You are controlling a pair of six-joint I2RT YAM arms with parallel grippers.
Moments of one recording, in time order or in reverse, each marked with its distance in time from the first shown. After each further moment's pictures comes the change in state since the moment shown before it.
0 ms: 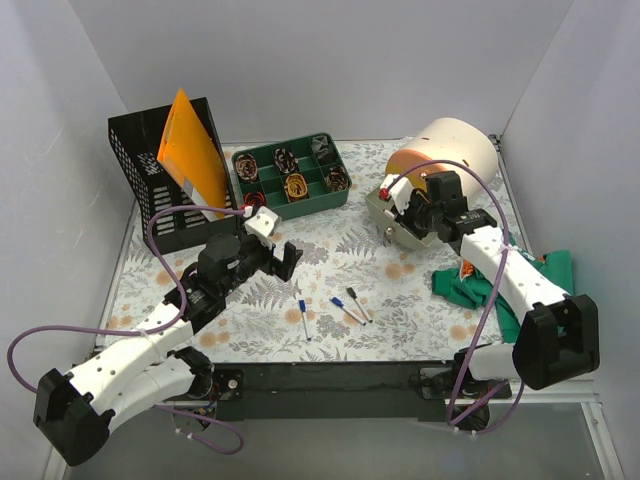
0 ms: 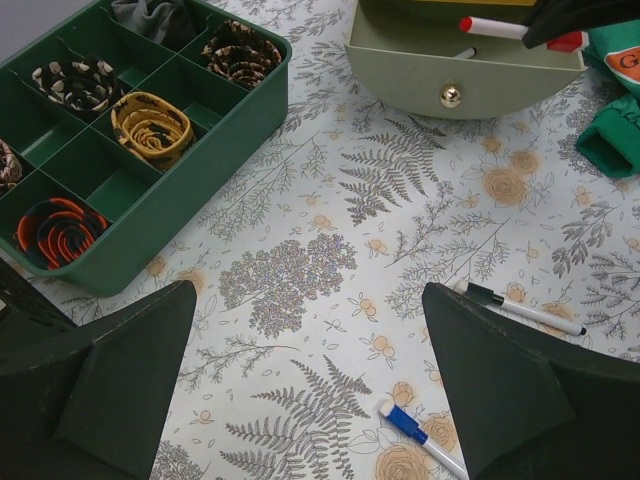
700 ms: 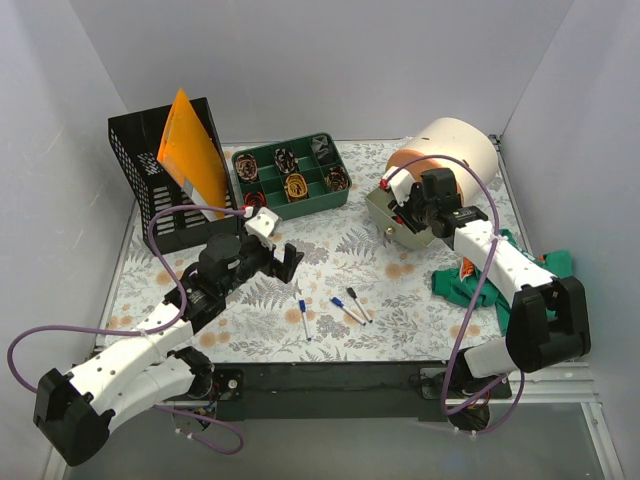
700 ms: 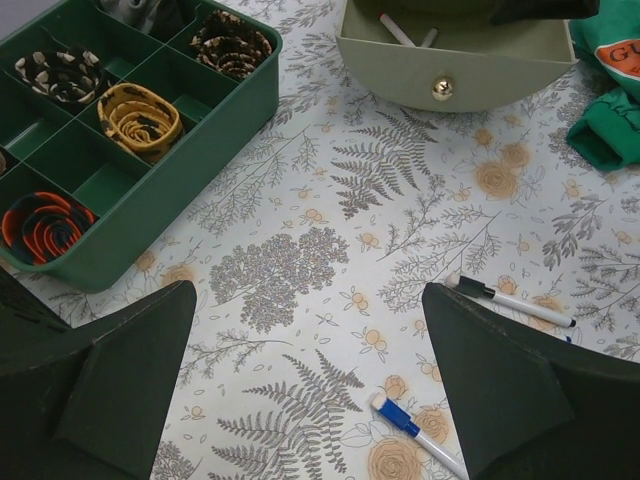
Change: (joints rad) left arm 0.000 0.000 0.000 -0.014 0.014 -0.011; right arm -0.001 0.095 0.000 0.163 0.224 0.077
